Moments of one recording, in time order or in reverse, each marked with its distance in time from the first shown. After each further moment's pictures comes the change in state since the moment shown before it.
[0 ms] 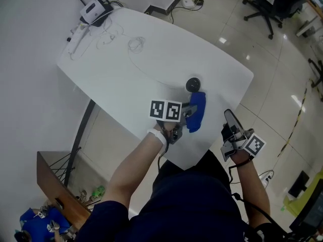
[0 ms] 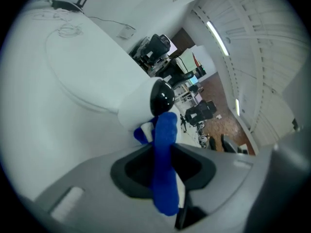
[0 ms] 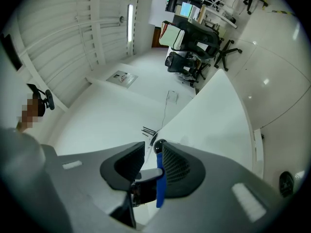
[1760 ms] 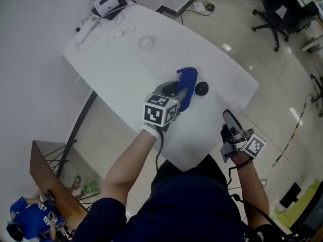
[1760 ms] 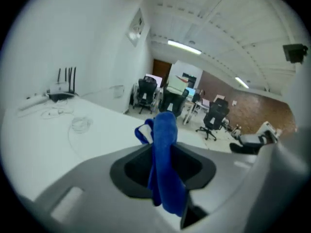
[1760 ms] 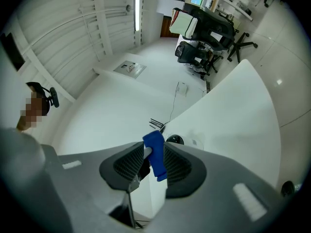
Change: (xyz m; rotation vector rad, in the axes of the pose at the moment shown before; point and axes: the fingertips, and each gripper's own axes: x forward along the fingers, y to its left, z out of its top) left arm -0.098 0.010 0.102 0.487 -0.378 0.299; right arm 0.037 0.038 -0.013 -0.072 0.112 0.086
